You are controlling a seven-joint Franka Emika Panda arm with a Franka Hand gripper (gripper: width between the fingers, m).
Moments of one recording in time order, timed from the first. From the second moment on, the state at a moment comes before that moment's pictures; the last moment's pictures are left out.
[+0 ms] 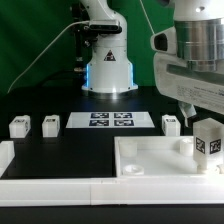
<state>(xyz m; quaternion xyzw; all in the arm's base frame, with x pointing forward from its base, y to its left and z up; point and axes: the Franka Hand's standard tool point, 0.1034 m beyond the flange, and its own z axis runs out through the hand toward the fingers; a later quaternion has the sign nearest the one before) 0.631 0.117 0.082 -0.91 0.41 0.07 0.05</state>
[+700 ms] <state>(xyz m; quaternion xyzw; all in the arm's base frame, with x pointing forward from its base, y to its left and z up) 0.630 0.115 0.081 -1.00 0.05 0.05 0.07</state>
